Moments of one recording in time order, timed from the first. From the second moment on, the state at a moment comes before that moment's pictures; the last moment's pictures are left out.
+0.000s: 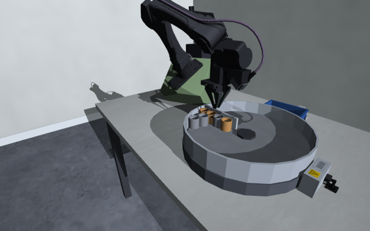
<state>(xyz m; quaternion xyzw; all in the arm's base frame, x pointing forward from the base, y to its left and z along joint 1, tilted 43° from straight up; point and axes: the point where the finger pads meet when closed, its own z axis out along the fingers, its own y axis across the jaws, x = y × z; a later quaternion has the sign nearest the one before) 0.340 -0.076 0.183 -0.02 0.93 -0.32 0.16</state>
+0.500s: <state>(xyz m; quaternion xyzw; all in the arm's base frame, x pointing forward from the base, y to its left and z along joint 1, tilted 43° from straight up) 0.340 -0.076 0.183 -0.02 0.93 -0.32 0.16</state>
